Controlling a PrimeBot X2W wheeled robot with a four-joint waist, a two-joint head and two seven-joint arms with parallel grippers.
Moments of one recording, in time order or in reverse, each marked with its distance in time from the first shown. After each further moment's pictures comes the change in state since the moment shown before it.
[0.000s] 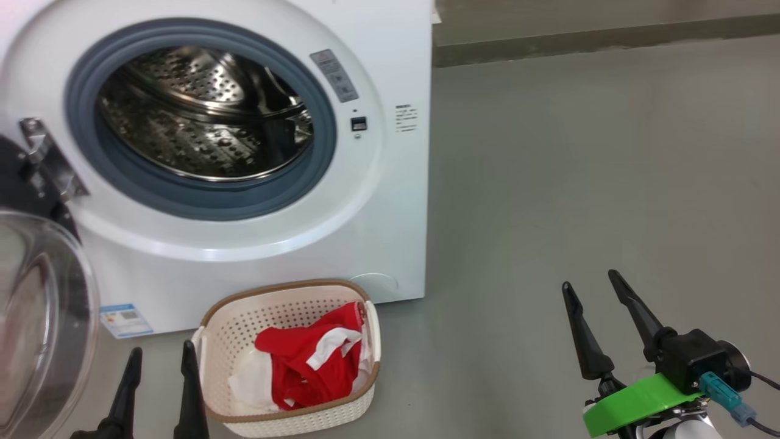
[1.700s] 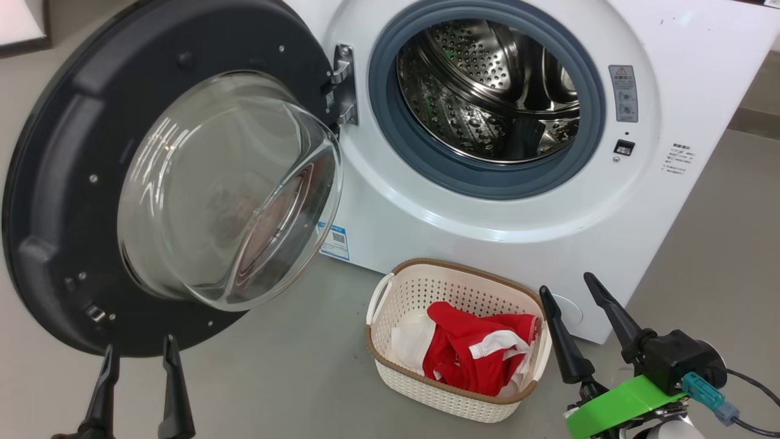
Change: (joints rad) left arm 0.039 0.034 -0.013 -0.142 0.007 0.089 0.055; right arm -0.010 0.002 0.070 0.004 0.045 0.000 0.000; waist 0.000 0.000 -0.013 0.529
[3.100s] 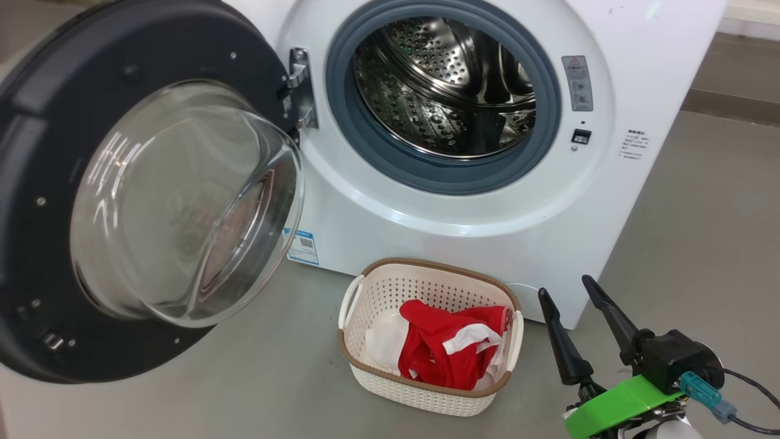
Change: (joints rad) left arm -0.656 0.183 0.241 0.270 -0.209 0.058 0.055; right arm -0.006 0.000 0.005 0.021 0.008 0.000 0.000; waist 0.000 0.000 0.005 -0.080
